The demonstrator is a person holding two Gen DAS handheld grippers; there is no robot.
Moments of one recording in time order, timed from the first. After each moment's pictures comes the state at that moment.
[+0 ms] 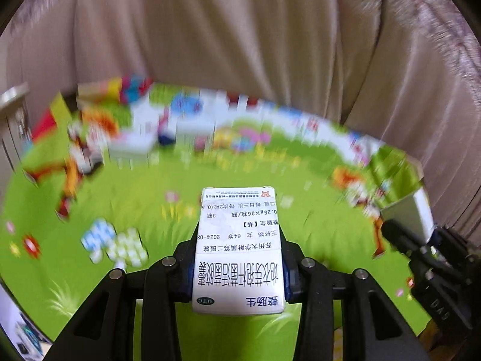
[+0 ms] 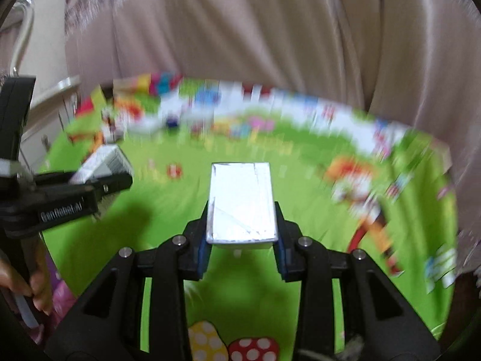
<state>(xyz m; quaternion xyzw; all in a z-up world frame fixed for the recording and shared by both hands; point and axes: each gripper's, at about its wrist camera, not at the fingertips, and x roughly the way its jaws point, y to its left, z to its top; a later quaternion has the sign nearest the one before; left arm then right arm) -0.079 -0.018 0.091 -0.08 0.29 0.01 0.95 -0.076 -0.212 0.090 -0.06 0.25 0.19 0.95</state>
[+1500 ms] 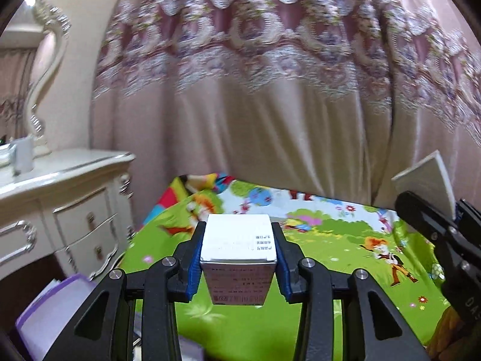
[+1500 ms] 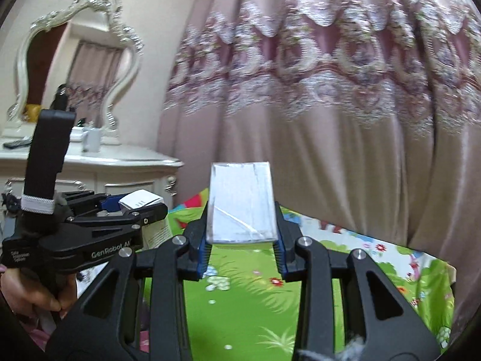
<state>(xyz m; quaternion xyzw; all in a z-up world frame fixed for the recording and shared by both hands) -0.266 0.066 0.155 -0.07 0.11 0.14 0.98 -0.241 -0.110 0.173 -0.09 -0.01 0.34 0.93</state>
